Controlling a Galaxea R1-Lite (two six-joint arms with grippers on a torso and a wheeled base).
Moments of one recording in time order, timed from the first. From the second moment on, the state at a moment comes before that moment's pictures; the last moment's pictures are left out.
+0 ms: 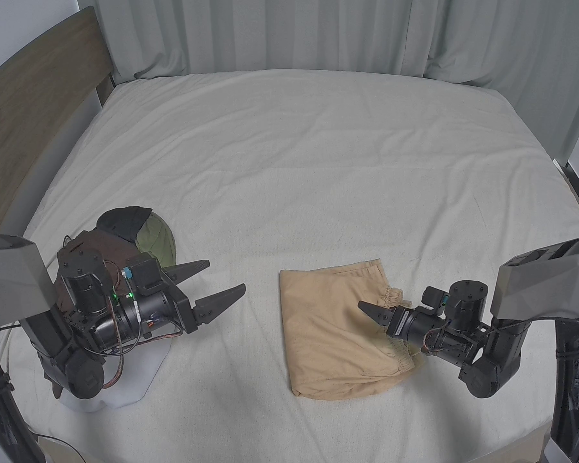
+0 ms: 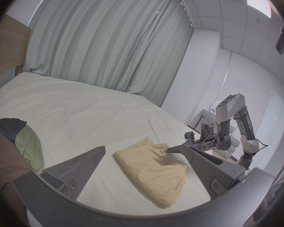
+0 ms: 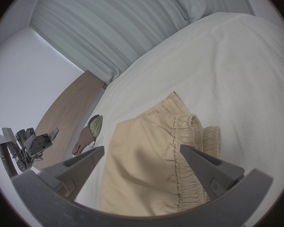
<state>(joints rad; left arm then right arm) -0.28 2.04 -0.42 -1.55 -0.57 -0.14 0.40 2.36 -0.52 -1.55 0.18 0.59</state>
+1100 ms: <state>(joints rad) -0.28 2.03 -0.41 -1.55 -0.57 -0.05 0.38 2.37 -0.50 -1.55 0.19 0.58</state>
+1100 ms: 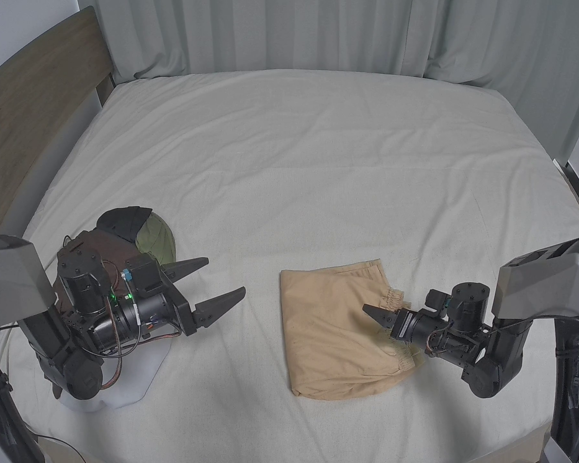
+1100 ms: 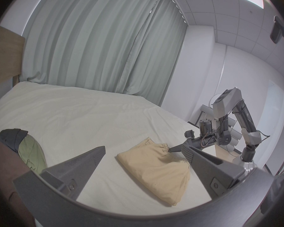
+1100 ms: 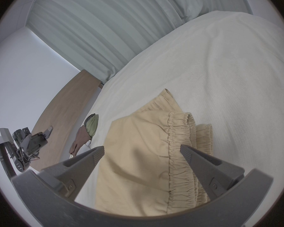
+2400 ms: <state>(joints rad) -0.30 2.00 -0.34 -1.55 -0.62 0.05 0.26 2.40 -0.23 -1.54 0.34 0.27</state>
